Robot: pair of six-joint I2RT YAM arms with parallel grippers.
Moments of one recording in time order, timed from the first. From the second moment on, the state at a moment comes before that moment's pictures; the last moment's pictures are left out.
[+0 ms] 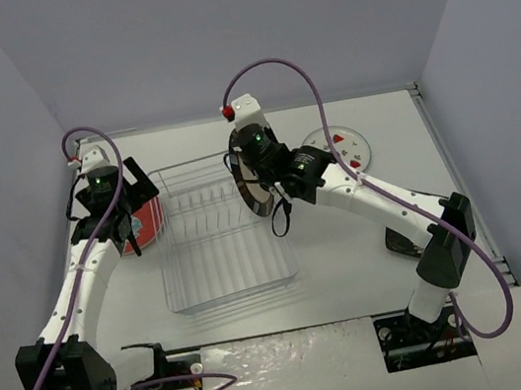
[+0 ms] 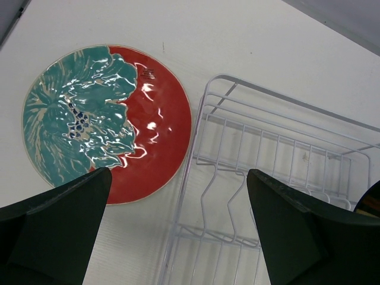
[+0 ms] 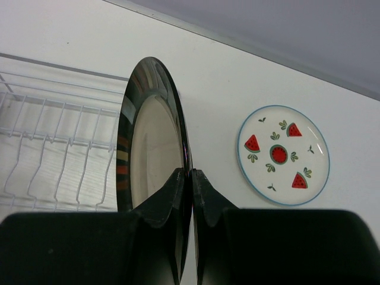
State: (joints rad) left arm -0.09 1.21 1.02 -0.36 -0.25 -0.44; right arm 0.87 1.67 1.63 -0.48 0.66 0.12
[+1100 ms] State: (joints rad) left arm -0.09 1.21 1.02 -0.38 -0.29 -0.44; right arm 1.04 1.95 1.76 -0.44 1.02 0.18
